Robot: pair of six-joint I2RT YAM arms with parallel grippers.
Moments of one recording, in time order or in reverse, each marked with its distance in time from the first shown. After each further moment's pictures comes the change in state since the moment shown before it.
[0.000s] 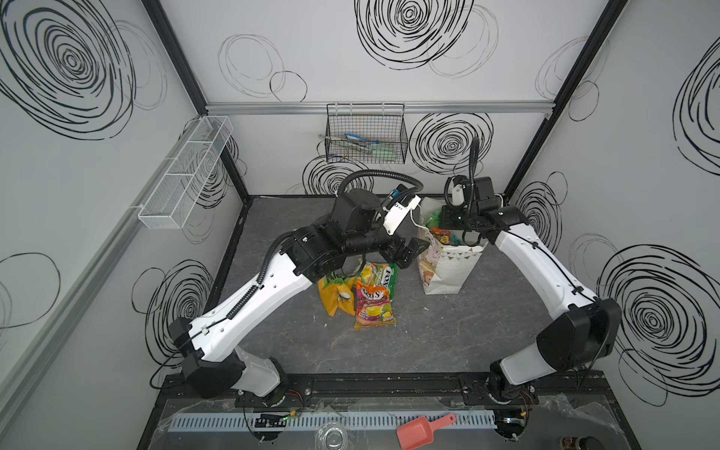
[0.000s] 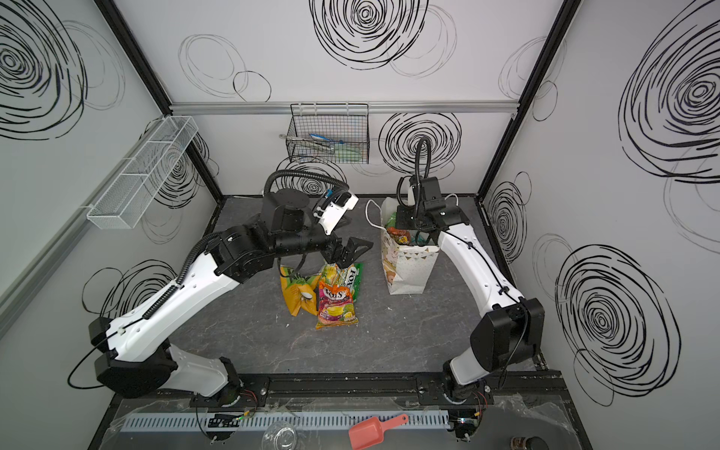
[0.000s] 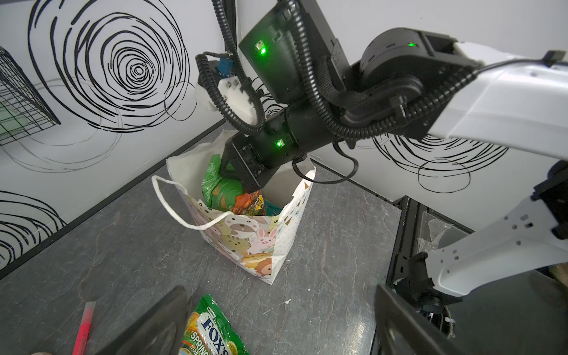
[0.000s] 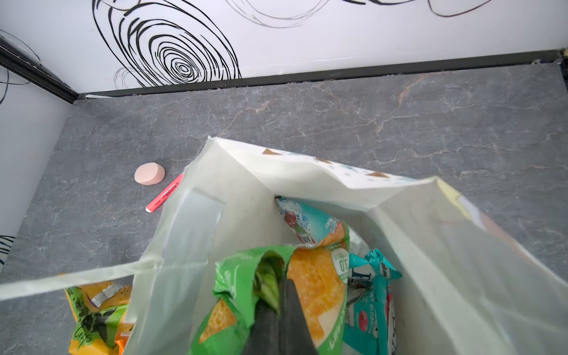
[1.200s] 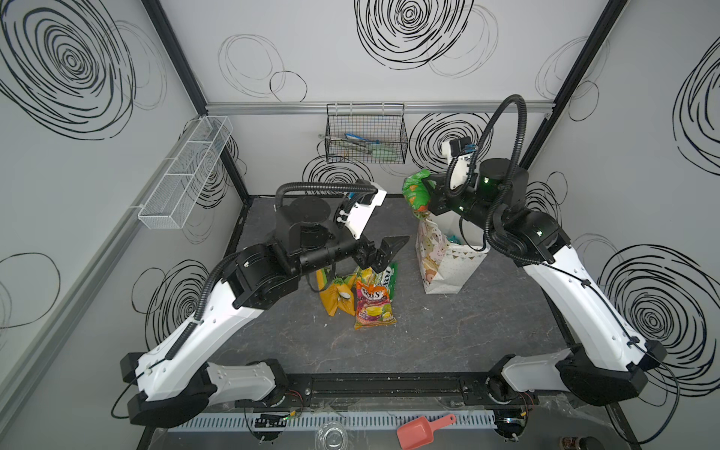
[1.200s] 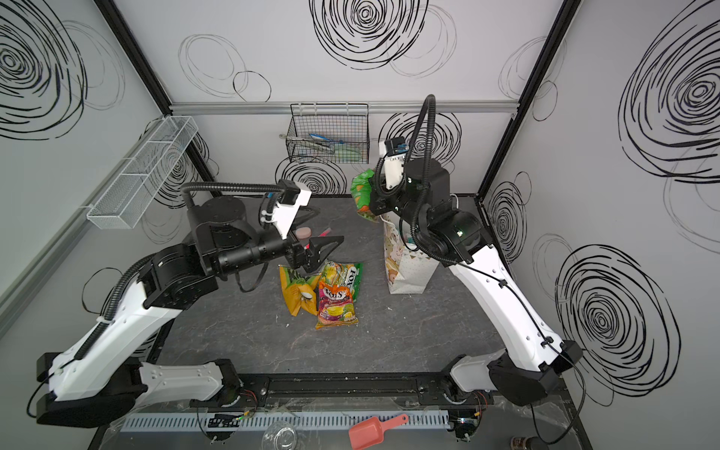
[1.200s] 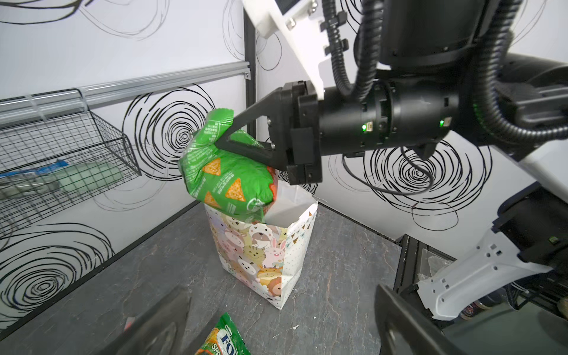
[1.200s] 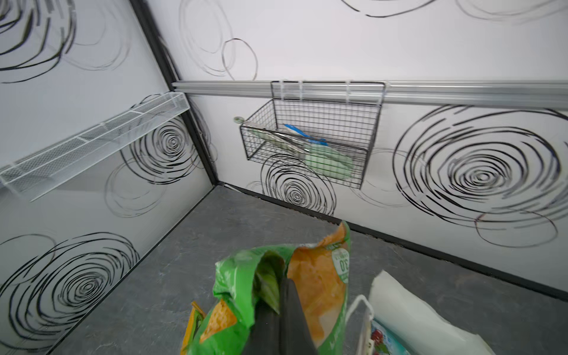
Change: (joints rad) left arm -0.026 -0.272 -0.077 0.024 -0.125 0.000; right arm 0.374 -0.166 0.286 0.101 0.135 -0.130
